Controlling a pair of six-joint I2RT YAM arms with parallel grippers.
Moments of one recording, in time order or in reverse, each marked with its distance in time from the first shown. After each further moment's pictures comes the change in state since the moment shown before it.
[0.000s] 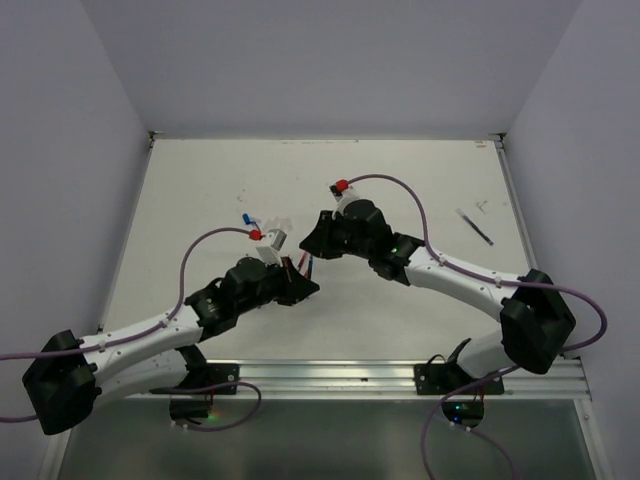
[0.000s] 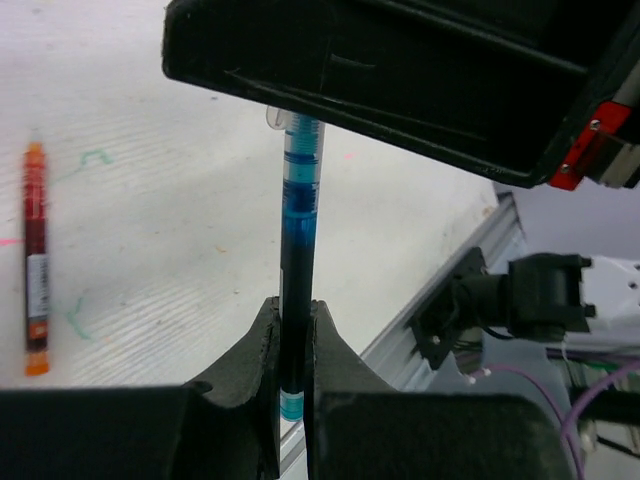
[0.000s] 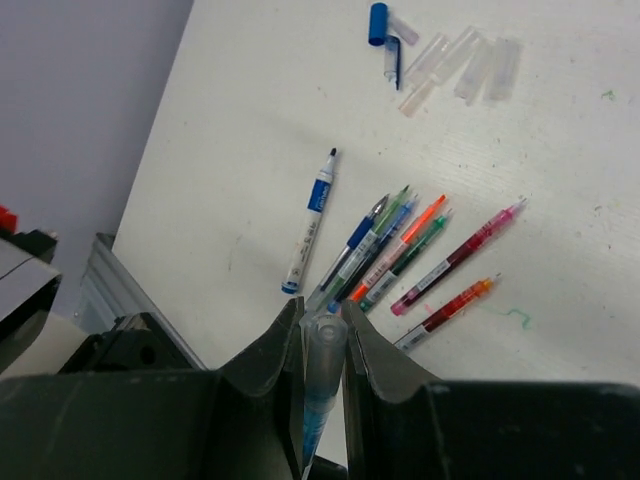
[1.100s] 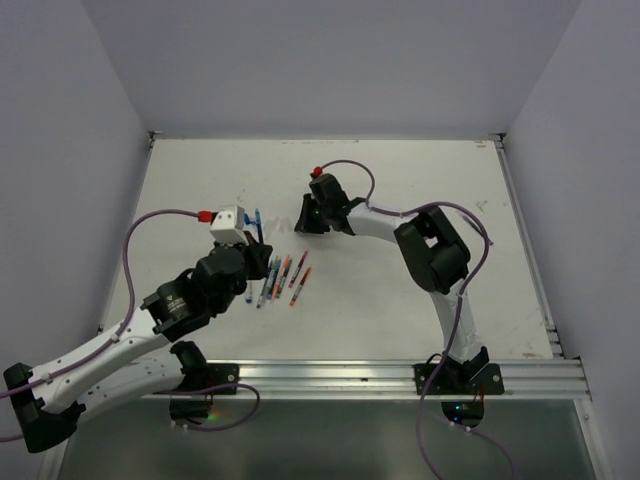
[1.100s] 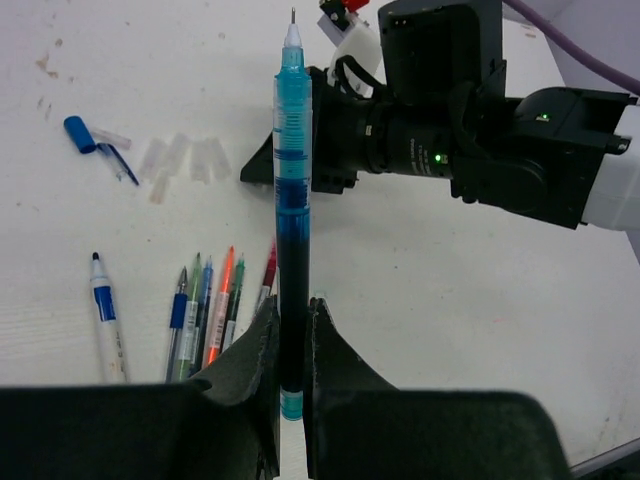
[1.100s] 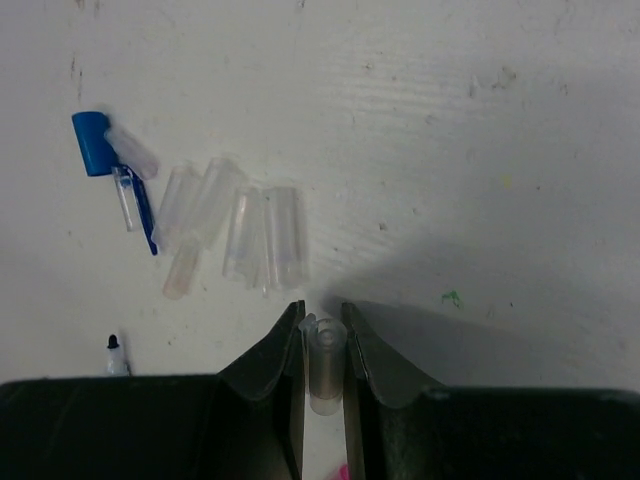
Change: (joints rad) left arm -0.063 -0.193 0.324 -0.541 -0.654 0.197; right arm -0.138 0.744 0.536 -0.142 0.011 0.003
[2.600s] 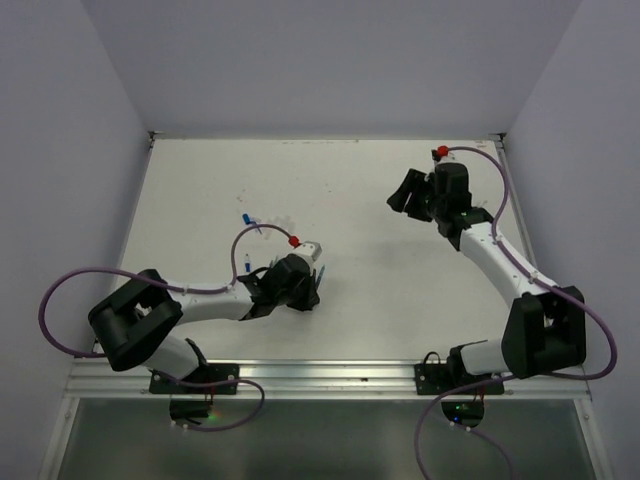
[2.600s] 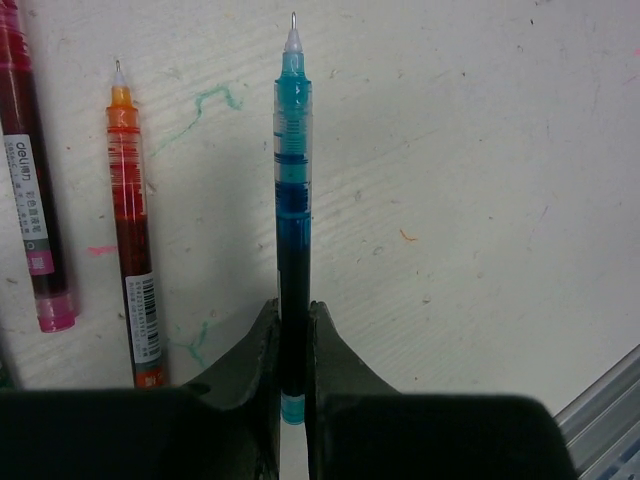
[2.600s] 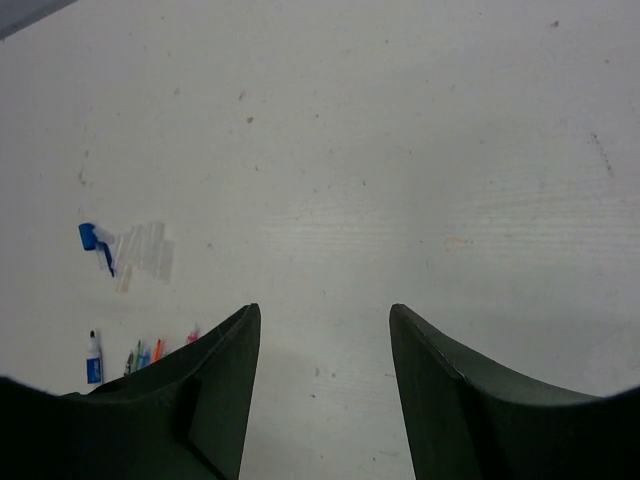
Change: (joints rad) left arm 0.000 0.695 -0.173 0.453 0.516 0.043; right arm -0.454 -0.792 -0.488 -0.082 -0.022 -0.167
